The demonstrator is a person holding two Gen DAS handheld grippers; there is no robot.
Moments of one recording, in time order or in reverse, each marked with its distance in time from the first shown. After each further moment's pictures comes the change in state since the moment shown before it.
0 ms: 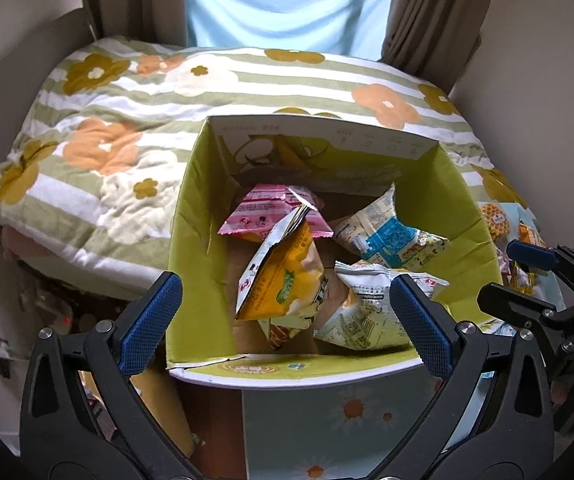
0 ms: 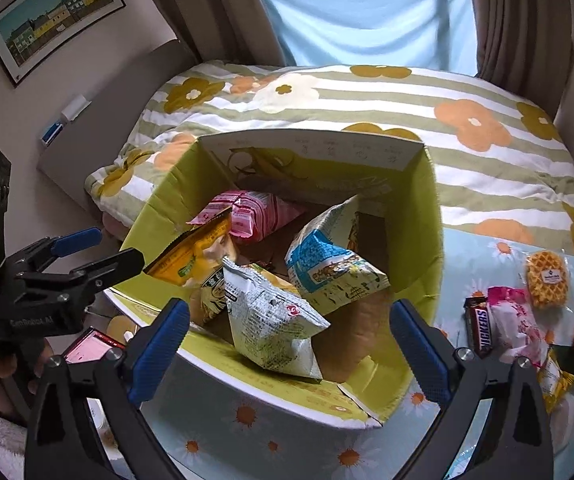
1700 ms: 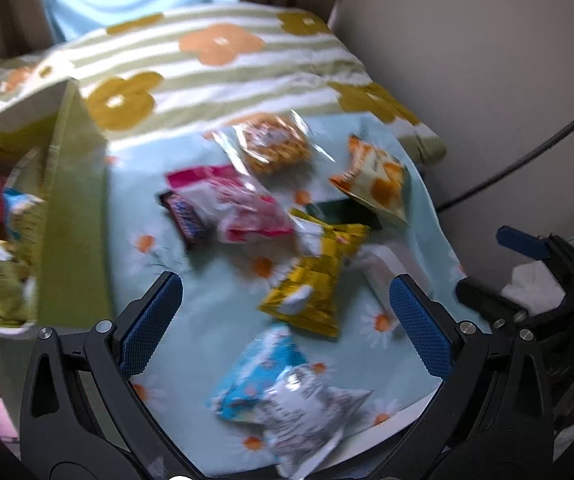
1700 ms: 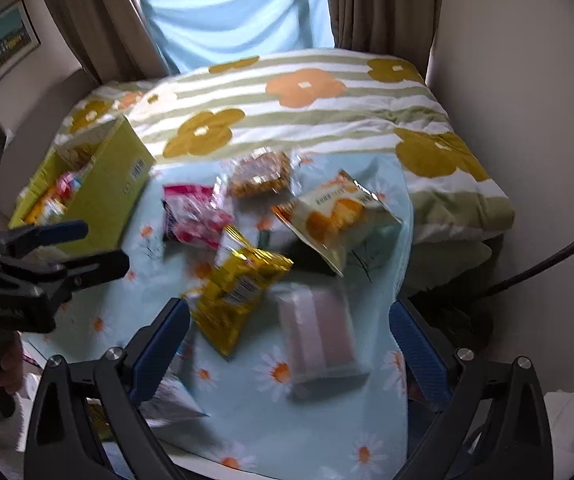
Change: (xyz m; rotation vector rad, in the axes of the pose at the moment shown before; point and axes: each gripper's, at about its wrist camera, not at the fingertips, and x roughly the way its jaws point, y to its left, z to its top) left arm 0.063 -0.390 -0.058 0.193 0.194 -0.212; right arm -0.153 -0.301 -0.153 0.138 0.010 -0.240
